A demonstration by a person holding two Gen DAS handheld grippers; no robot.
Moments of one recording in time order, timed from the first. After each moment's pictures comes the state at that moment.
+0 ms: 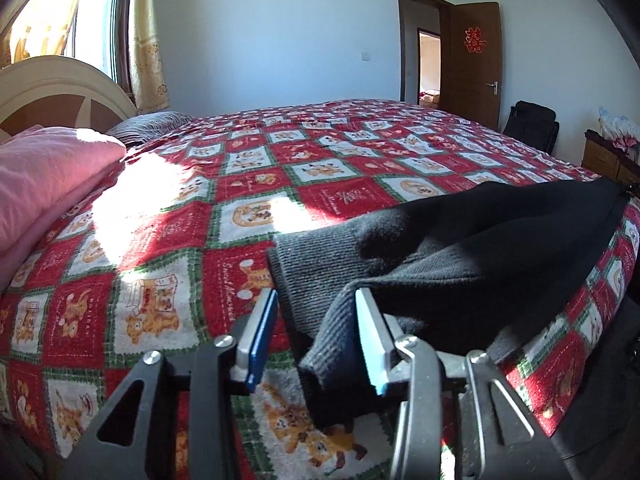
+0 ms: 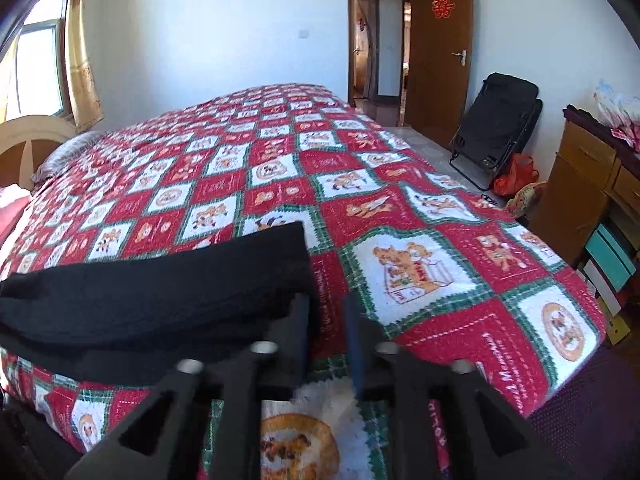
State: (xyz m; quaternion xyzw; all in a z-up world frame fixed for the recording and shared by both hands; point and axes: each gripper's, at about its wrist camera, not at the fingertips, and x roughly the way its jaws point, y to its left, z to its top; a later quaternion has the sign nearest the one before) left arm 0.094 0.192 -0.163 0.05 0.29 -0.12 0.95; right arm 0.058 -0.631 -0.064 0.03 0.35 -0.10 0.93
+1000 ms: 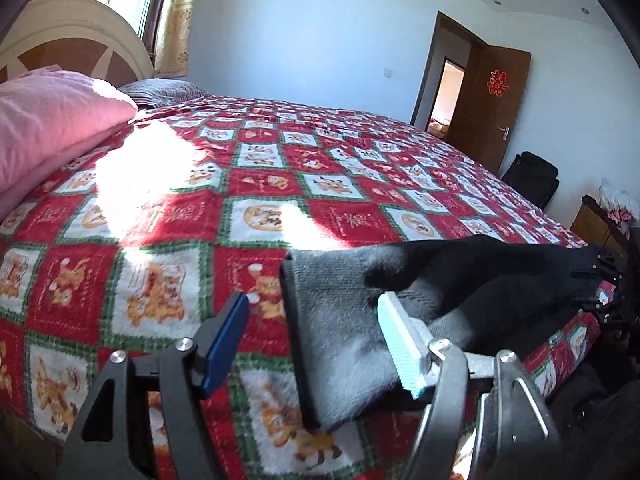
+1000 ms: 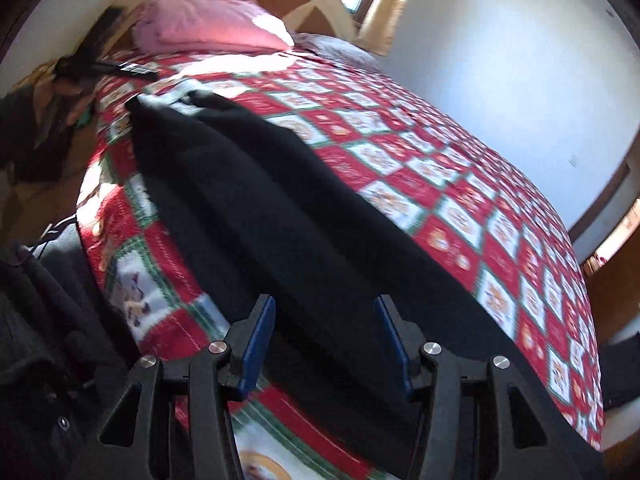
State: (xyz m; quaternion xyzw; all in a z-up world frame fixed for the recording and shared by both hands) left arm 0.112 0.207 -0.149 -0.06 0.31 -0.13 0.94; right arm 0.068 -0.198 -0.124 -0.31 0.33 0.28 0.85
